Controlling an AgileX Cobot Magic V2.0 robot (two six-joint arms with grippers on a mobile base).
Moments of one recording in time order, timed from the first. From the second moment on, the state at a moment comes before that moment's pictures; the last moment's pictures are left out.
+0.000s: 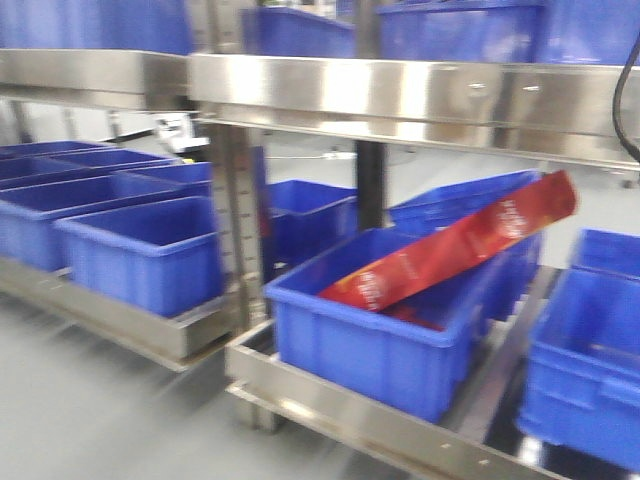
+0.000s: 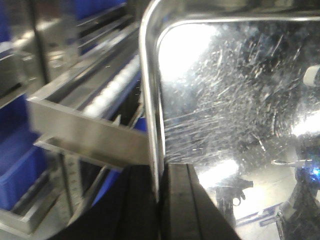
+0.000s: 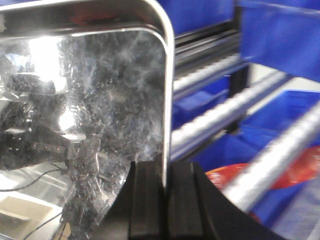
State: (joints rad) left arm -0.47 1.88 -2.04 0.13 0.61 -0.28; right arm 0.18 1.75 -1.89 0.19 0.56 -0.04
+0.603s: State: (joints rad) left arm -0.47 1.88 -2.04 0.13 0.61 -0.28; right arm 0.18 1.75 -1.89 0.19 0.56 -0.04
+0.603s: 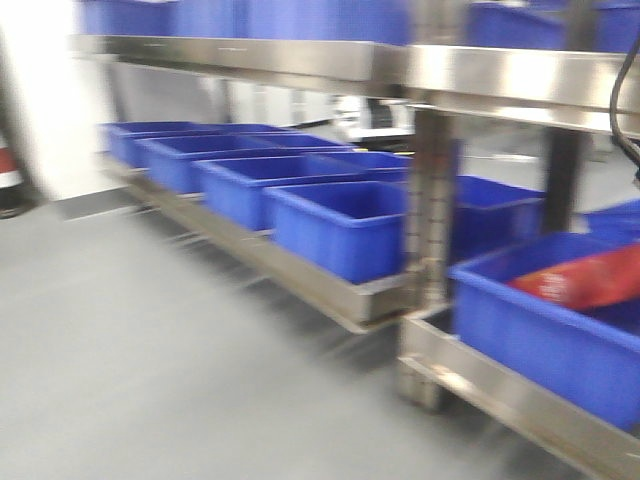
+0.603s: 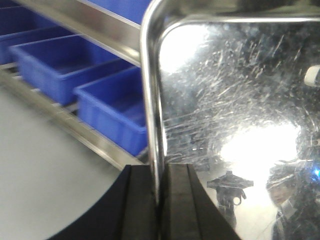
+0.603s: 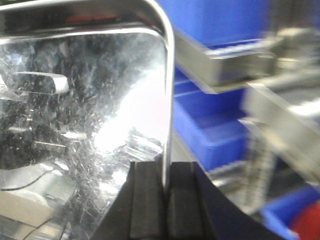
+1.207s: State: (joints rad) left arm -0.47 1.88 -2.04 0.13 0.61 -0.28; right arm 0.18 1.75 -1.89 0.19 0.56 -0.04
